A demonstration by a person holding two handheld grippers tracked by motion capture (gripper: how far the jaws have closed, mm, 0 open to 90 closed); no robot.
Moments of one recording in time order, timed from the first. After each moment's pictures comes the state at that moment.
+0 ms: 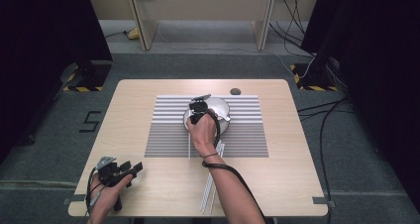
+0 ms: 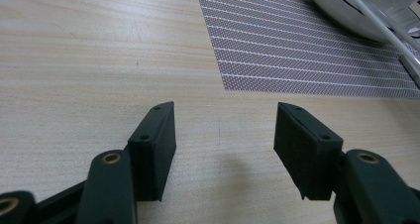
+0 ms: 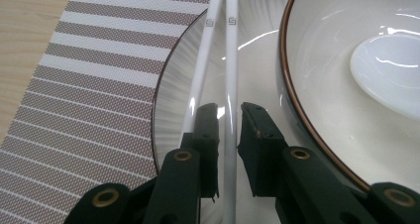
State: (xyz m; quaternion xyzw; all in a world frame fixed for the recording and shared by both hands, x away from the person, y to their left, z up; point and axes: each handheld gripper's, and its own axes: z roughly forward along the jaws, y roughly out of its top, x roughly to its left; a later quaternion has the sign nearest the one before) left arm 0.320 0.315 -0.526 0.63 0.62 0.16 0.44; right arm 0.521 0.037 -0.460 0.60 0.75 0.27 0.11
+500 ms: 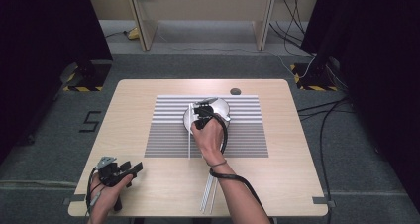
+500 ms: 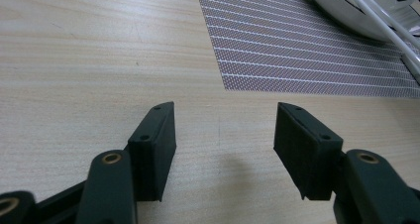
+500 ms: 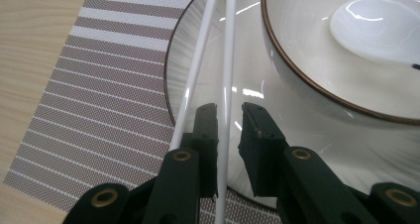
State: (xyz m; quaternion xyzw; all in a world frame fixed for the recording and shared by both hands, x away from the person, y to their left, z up) left arm 0.320 0.314 -0.526 0.63 0.62 0.16 0.44; right arm 0.489 0.016 -0.441 0.59 0.75 0.27 0.08
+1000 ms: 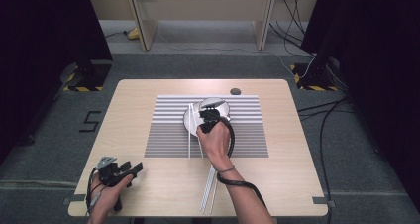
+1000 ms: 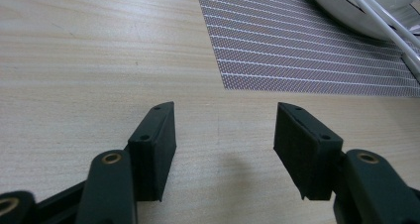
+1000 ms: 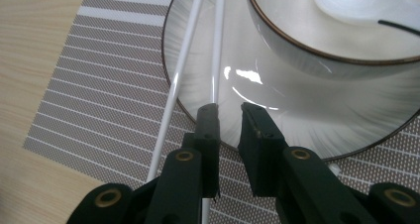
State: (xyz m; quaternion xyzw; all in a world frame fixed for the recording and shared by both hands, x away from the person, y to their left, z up) left arm 0.319 0.314 -0.526 0.63 0.62 0.16 0.44; right arm 0.471 -0.003 -0.435 0.59 0.76 0.27 0.06
